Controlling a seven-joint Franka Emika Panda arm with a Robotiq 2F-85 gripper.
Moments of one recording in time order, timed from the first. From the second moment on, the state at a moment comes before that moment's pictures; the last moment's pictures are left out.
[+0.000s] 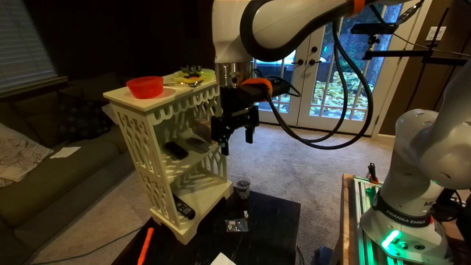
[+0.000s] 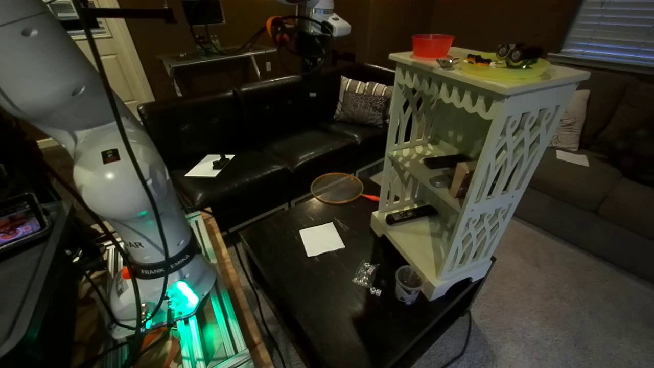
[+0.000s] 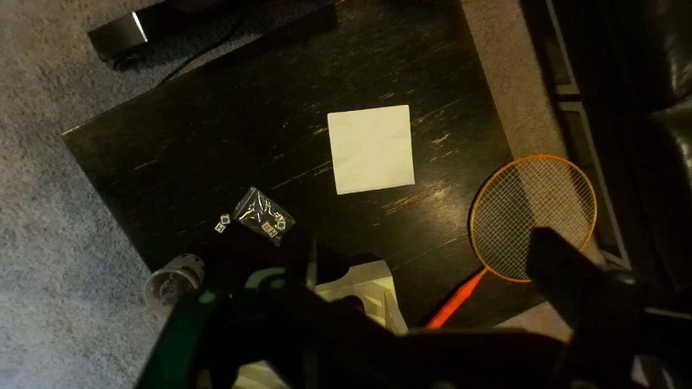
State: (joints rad) arm 0.10 -0.24 0.19 -2.21 0.17 1.95 0.58
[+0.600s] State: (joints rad) arm 0.09 -0.23 0.19 -1.93 0.25 1.93 1.00
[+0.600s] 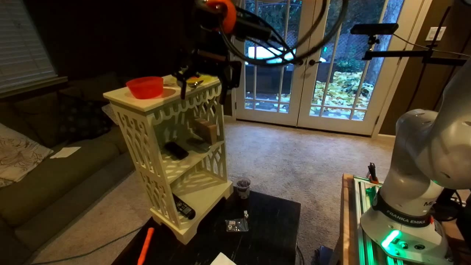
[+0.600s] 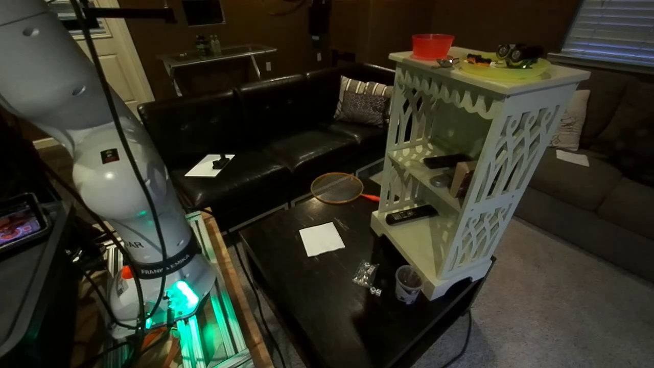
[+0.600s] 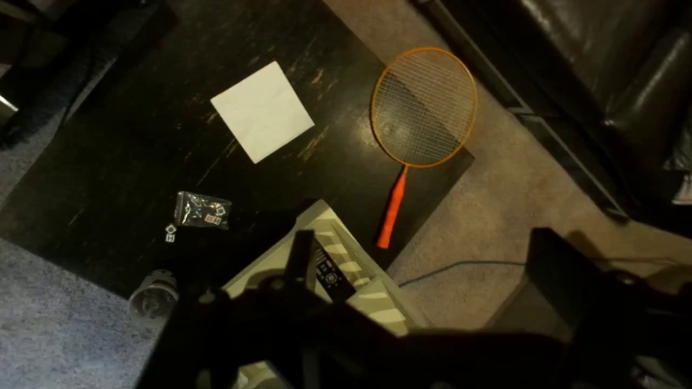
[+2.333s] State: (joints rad) arm 0.15 0.23 0.12 -1.38 -0.16 2.02 1.87
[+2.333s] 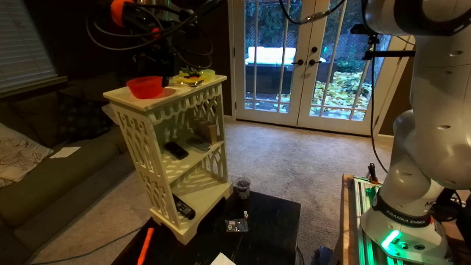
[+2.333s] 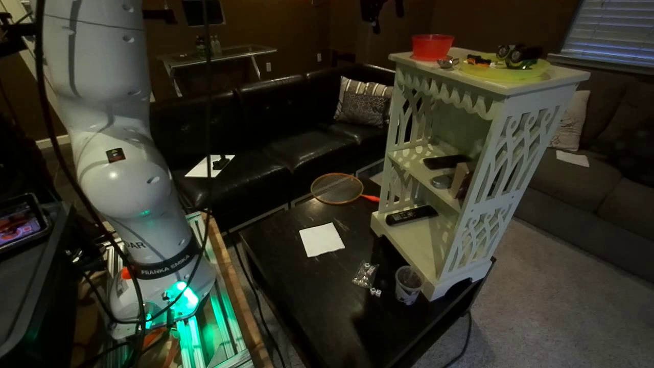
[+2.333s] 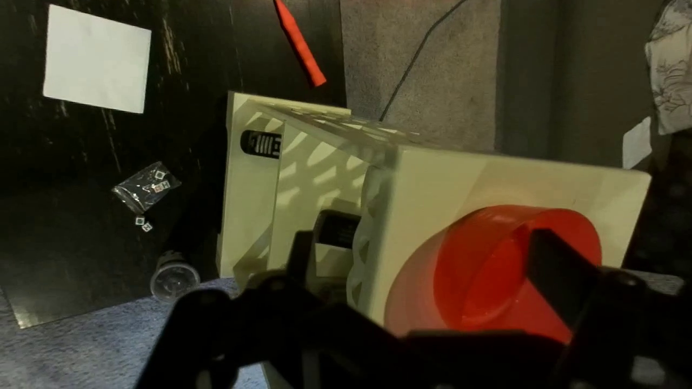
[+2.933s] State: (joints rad) arm 0.17 0.35 0.05 -1.23 -0.16 1.99 1.91
